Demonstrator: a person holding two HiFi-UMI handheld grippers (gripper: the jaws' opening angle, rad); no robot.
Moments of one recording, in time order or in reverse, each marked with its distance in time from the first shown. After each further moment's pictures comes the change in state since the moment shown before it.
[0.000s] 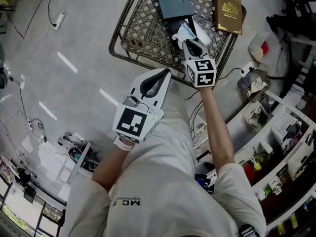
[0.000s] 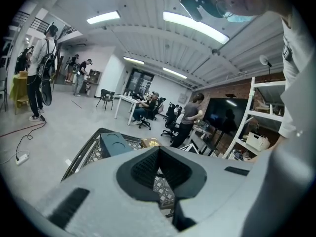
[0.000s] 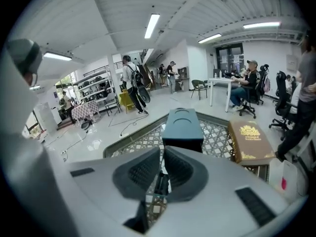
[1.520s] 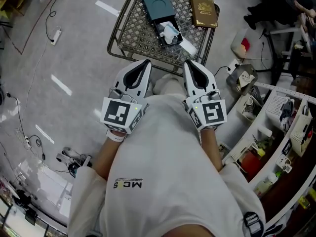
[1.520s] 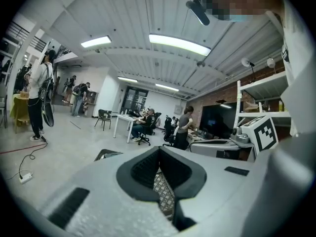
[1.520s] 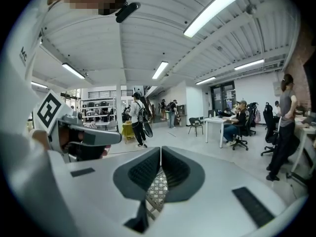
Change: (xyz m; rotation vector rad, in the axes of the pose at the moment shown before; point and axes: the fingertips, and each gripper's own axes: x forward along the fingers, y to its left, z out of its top) left arm -0.105 -0.043 0.046 0.121 -0.169 -0.004; right arm -0.276 0.125 0.111 -0.075 -0.432 -0.075
